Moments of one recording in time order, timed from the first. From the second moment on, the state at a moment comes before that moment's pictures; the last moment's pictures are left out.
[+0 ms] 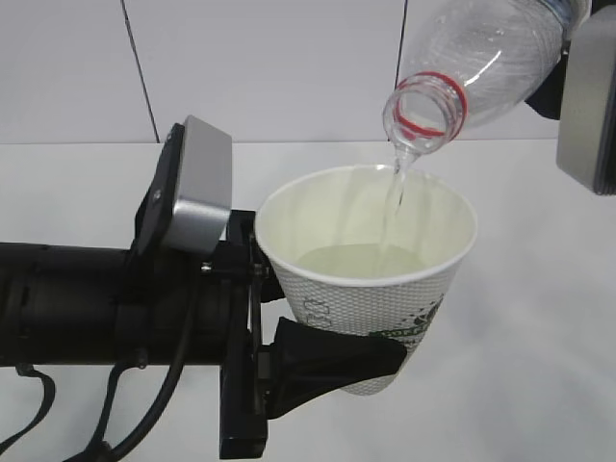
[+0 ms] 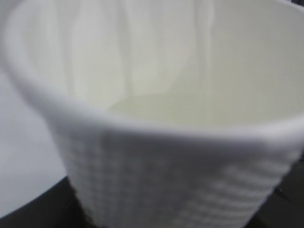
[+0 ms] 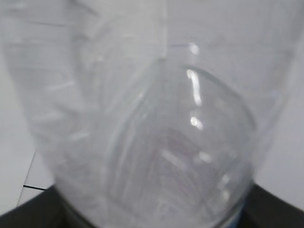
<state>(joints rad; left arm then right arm) -0.73 1.55 -0.64 0.99 -0.88 -0.64 0.22 1.15 -0.84 -1.43 -0.45 -0.32</state>
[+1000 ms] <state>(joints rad) -0.73 1.55 -0.64 0.99 -0.88 -0.64 0.22 1.15 -0.84 -1.43 -0.45 -0.32</state>
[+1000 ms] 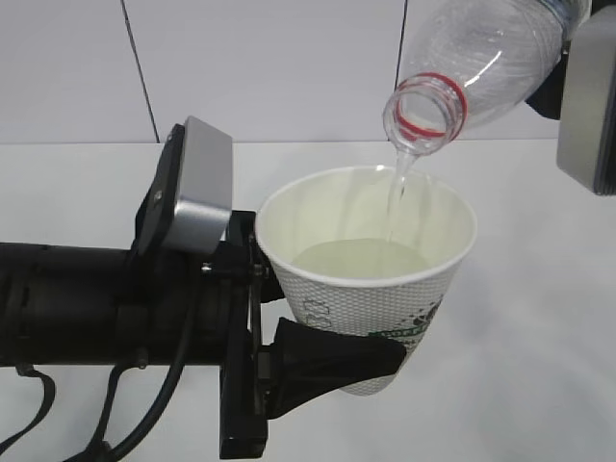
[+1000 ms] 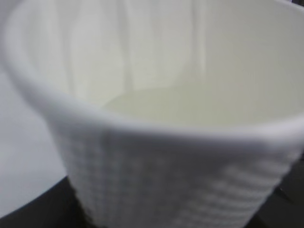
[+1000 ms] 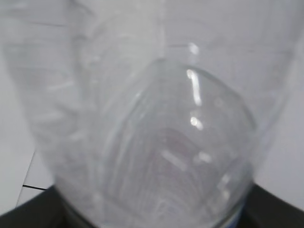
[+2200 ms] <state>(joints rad) -0.73 1.56 -0.64 0.99 -0.88 -0.64 0.22 1.15 -0.84 -1.43 -0.45 -0.32</state>
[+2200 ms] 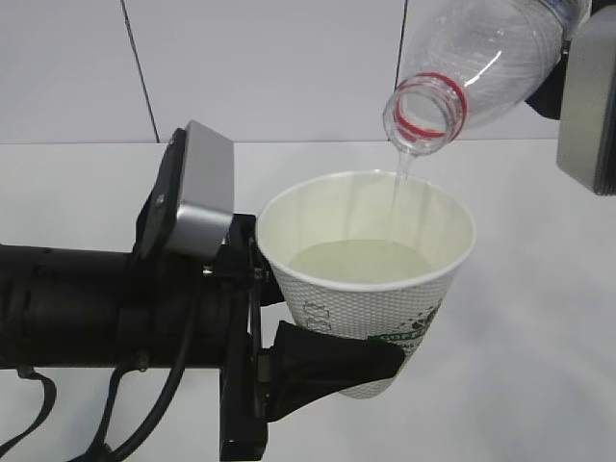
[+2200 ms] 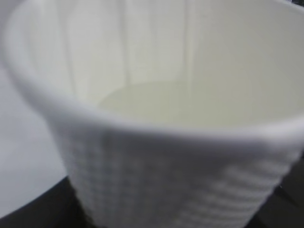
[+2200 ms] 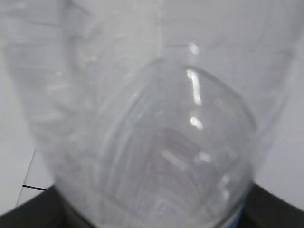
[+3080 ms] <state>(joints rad) -0.73 1.56 -0.64 0.99 -0.88 -0.64 0.22 1.15 -0.84 -1.43 -0.45 -0.32</state>
